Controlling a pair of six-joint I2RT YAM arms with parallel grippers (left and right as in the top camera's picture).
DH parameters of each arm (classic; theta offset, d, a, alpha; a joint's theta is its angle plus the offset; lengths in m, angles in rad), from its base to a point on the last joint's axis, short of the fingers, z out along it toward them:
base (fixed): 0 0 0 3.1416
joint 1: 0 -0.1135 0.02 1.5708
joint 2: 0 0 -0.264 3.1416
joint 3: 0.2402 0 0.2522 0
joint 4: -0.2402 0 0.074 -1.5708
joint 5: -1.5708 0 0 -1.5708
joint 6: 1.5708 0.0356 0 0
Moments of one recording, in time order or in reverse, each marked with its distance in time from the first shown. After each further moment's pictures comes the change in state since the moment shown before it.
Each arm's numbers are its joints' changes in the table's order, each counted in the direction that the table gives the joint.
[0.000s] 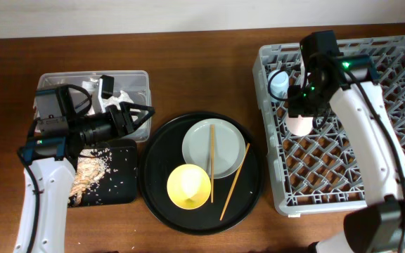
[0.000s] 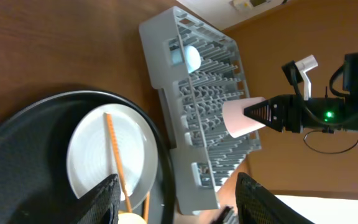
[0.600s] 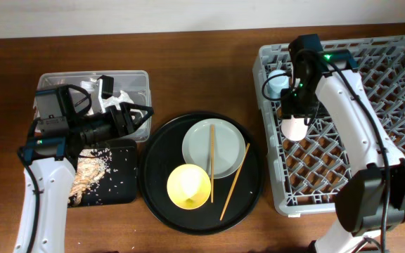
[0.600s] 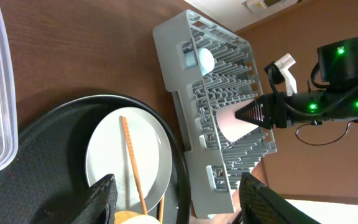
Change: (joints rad) left arm 0.000 0.000 0.000 -0.006 0.052 0.035; right arm 0.002 0.137 -0.001 0.006 0.004 0.007
